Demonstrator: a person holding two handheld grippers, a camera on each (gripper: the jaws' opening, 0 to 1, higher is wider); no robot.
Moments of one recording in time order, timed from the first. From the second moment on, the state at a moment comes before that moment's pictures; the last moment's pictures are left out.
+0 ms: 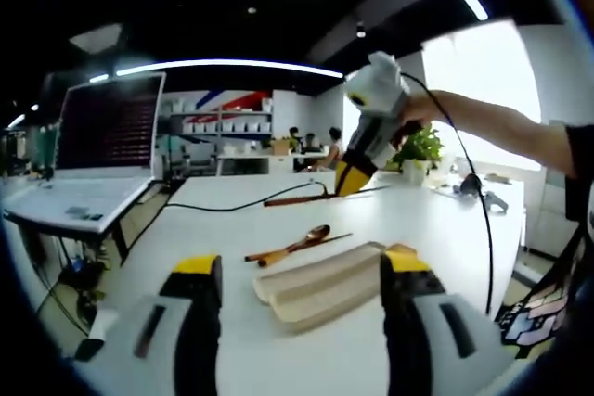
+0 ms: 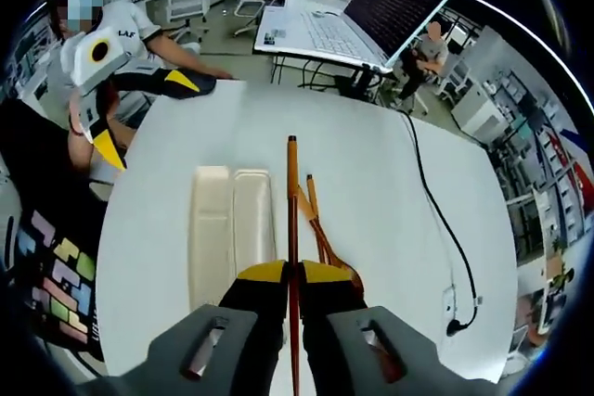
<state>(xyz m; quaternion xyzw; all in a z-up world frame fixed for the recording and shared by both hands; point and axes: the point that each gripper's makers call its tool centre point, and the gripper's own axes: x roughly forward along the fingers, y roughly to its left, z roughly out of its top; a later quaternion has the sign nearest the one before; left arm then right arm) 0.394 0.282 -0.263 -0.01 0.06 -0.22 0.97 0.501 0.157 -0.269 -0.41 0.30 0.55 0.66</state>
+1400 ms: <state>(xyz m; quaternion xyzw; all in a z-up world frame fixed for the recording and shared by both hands) 0.392 0.293 -0.271 0.02 0.08 -0.21 0.98 0.424 0.179 -0.317 -0.39 0.28 0.62 0.62</state>
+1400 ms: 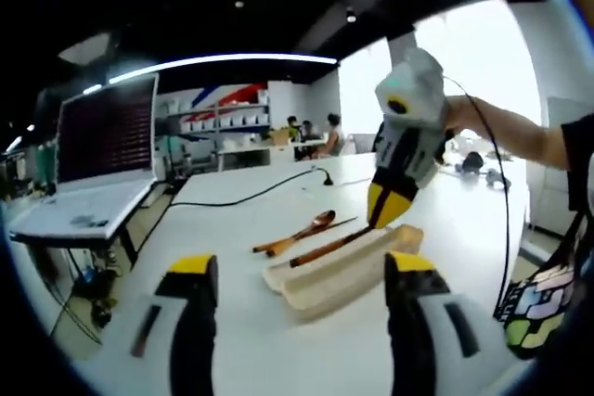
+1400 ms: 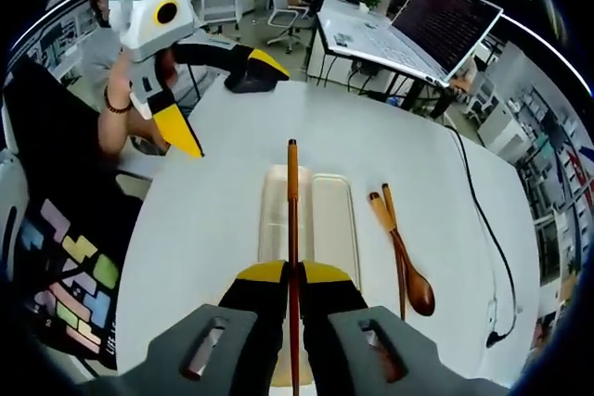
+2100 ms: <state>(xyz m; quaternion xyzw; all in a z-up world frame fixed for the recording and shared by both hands) 0.391 0.315 -0.267 0.02 0.07 -0.17 0.98 0.421 0.179 -0.352 -0.38 0.31 0.63 0.61</state>
